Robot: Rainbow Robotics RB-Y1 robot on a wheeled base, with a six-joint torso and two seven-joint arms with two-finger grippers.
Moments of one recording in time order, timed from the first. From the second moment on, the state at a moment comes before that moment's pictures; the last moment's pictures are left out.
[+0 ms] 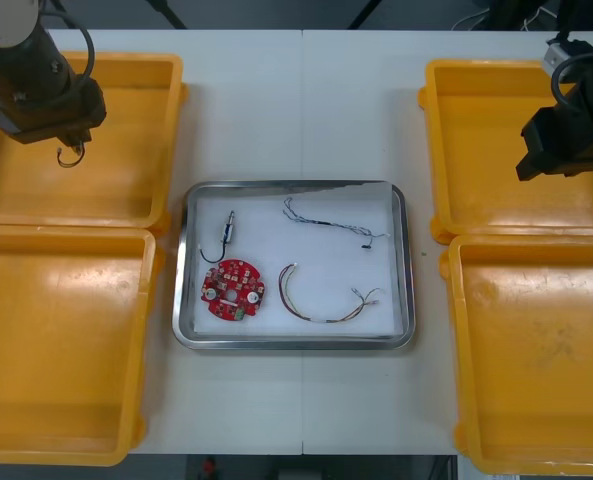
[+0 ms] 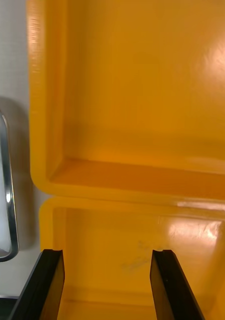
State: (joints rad) right arm -0.81 -1.01 0.26 -1.86 -1.09 1.86 0.96; left arm -1.04 0.93 -0.53 -1.34 0.94 1.58 -0.74
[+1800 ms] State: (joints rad) right arm -0.34 -1.04 -0.08 -2.00 -1.06 1.85 0.94; left arm -0.78 0.56 -0.50 -1.89 0.64 1.74 -0.62
